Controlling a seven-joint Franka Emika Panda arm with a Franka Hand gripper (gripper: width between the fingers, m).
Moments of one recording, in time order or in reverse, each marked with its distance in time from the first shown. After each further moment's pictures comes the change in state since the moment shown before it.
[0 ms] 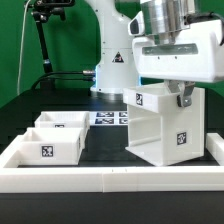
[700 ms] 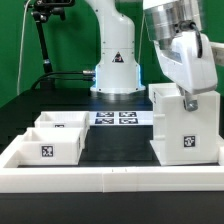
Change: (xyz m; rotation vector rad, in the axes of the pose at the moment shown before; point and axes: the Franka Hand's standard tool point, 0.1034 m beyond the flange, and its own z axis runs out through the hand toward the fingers) arm -0.009 -0.021 0.005 0.005 -0.060 0.399
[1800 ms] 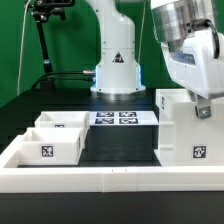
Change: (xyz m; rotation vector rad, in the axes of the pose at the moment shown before) arm -0.003 -0.039 0.002 0.034 -0.004 -0.007
